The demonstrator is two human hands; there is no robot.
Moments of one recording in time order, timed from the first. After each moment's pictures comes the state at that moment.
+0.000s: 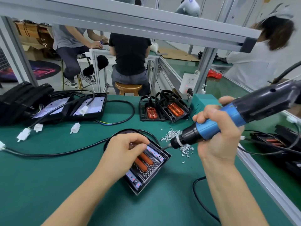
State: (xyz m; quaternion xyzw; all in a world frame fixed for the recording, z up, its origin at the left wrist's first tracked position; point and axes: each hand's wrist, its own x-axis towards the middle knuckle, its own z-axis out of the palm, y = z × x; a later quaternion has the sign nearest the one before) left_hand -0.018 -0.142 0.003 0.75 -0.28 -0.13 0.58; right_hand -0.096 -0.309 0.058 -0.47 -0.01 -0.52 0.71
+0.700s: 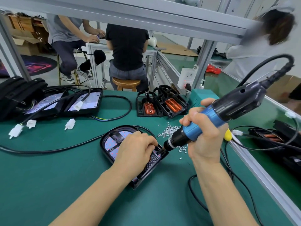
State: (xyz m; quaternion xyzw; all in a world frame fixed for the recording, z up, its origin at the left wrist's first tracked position) left_hand -0.016 -0.181 -0.021 0.85 -0.40 0.05 0.33; right_hand -0.087 -0.310 0.035 -0.53 0.01 -0.50 0.69
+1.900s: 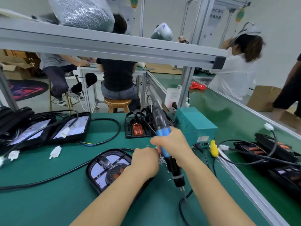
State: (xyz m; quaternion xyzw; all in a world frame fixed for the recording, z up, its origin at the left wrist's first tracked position) left_hand -0.006 -0.266 -0.004 0.91 -0.41 -0.04 0.01; right_hand -0.048 -0.359 0.025 -0.77 0.25 -0.18 0.55
